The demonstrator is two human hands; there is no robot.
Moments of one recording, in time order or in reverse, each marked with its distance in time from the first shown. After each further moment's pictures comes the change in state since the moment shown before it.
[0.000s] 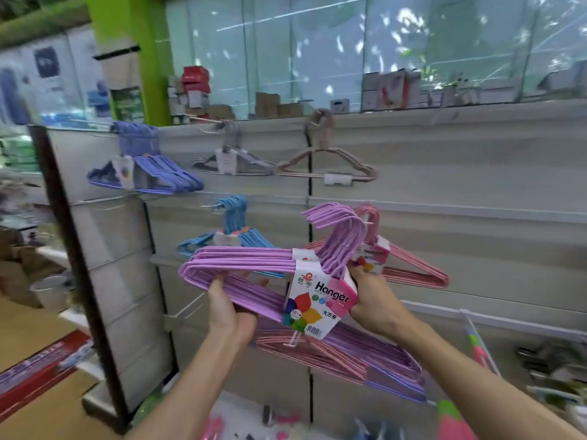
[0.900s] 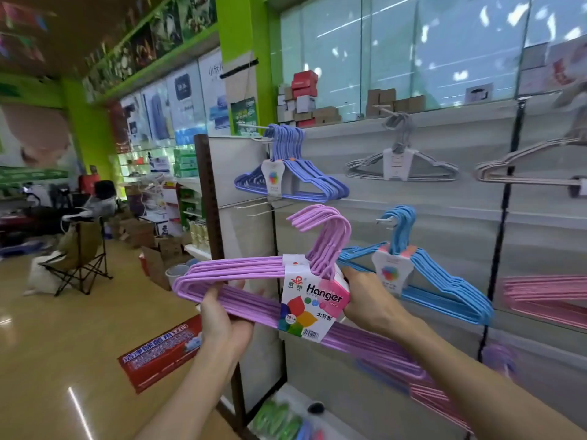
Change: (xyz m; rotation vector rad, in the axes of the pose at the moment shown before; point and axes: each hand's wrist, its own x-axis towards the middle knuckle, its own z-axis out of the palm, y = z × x) left_hand 0.170 0.286 -0.214 -0.072 0.233 0.210; right_hand 0.231 -0.229 0.289 0.034 -0.148 -0.253
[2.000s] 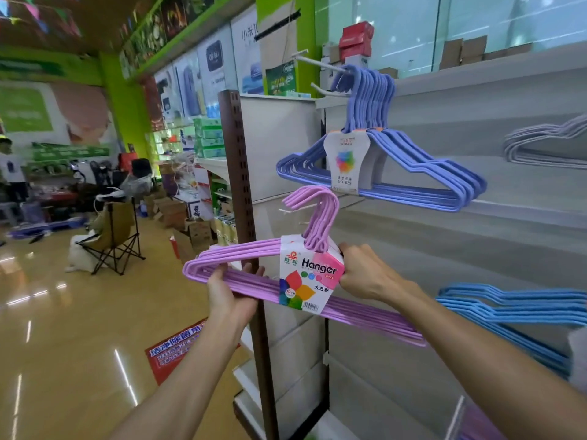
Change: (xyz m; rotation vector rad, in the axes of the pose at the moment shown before) left_hand 0.359 0.057 -0.023 -0.058 0.161 -0.036; right_hand 0.343 0.011 0.165 0.057 -0.154 -0.091
